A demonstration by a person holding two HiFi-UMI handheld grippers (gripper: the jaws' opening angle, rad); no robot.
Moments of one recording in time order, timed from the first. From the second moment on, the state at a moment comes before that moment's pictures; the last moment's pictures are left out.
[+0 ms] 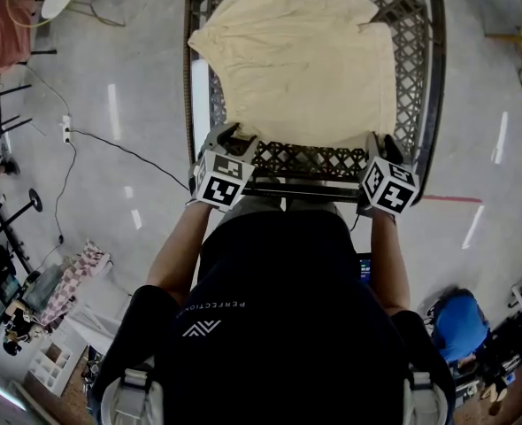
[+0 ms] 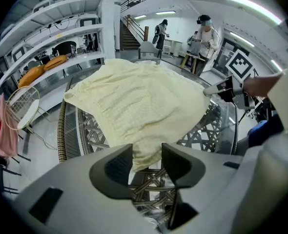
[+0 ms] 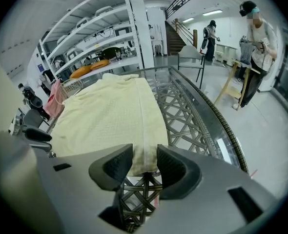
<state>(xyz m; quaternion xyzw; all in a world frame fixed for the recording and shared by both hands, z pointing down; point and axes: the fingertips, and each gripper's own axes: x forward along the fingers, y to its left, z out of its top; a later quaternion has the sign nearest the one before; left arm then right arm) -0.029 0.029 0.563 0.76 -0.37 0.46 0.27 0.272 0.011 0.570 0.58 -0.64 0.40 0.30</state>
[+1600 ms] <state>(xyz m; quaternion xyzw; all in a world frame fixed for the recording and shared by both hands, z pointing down) -0.033 0.063 0.541 0.75 -0.36 0.46 0.30 0.258 0.043 0.547 0.57 -0.65 0.40 0.30</state>
